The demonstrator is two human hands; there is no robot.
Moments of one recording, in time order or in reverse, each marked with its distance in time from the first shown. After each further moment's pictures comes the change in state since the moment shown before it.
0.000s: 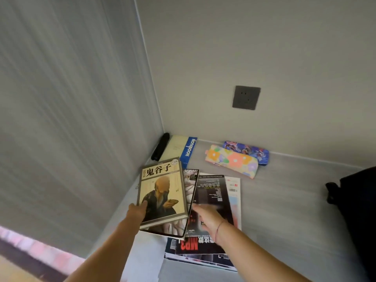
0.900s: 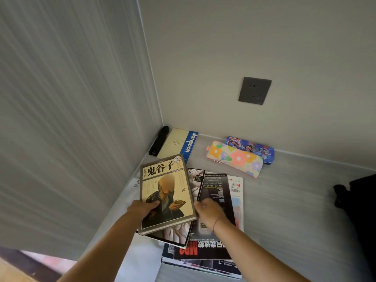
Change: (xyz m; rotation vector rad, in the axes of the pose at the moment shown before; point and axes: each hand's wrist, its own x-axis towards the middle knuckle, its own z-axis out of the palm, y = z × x) left_hand 0.008 0.019 0.009 0.128 -0.118 -0.006; right_hand 0.045 0.000 -0.007 -0.669 0.171 -0.092
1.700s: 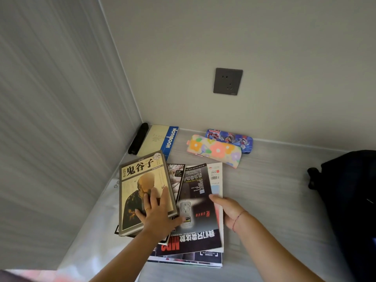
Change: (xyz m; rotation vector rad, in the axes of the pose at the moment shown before) left_hand -0.056 0.013 0.098 0.626 0.133 0.569; right_hand -0.002 0.083 -0.061 1.146 -0.092 0.226
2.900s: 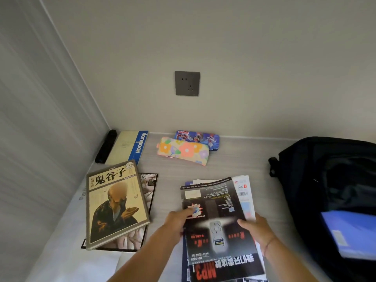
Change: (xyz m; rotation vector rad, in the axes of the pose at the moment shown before) left_hand -0.034 0.129 0.018 -1.252 -0.520 -0.465; right_hand -0.067 0.029 -0.147 -0.340 0.427 -0.182
